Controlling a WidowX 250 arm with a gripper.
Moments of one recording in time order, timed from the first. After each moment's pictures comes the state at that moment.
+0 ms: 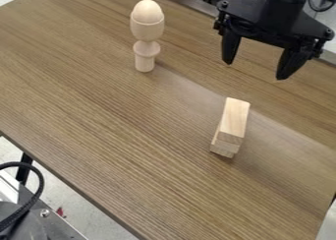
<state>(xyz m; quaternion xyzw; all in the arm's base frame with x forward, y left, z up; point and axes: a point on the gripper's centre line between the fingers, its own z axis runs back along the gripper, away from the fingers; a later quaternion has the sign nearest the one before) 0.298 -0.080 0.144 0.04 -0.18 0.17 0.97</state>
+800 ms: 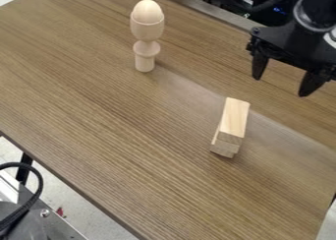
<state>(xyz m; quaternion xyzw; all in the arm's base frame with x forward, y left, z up) 0.350 -0.106 0.097 0.03 -0.19 0.11 0.98</state>
